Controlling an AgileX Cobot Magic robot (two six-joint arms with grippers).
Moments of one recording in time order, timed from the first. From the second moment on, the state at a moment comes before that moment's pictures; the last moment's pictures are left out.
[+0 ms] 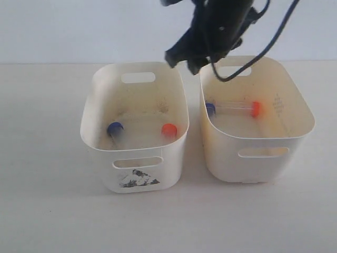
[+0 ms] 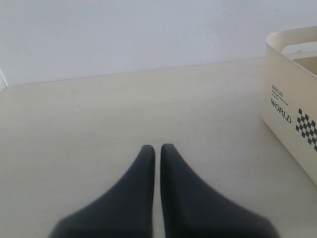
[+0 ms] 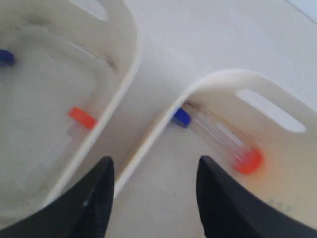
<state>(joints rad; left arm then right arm) -0.02 0.01 0.00 0.13 0.28 -0.02 0.46 1.82 -1.62 -0.19 0.97 0.02</state>
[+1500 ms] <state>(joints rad) -0.02 0.01 0.00 0.13 0.28 -0.02 0.14 2.08 -1.61 0.06 0.98 -1.24</state>
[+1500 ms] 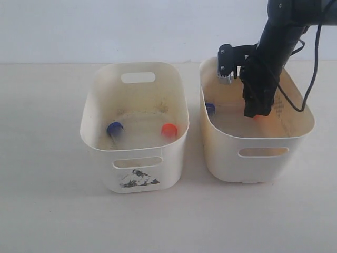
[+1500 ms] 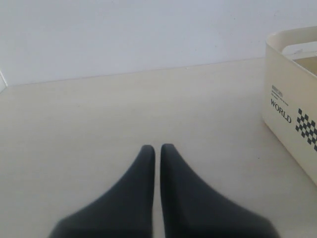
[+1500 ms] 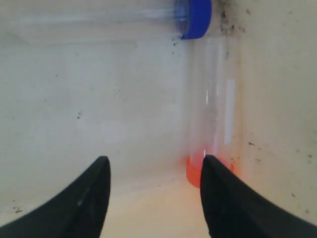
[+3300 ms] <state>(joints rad) -0.02 0.01 0.00 0.13 0.28 -0.02 0.15 2.18 -1.56 -0.15 0.69 -1.16</state>
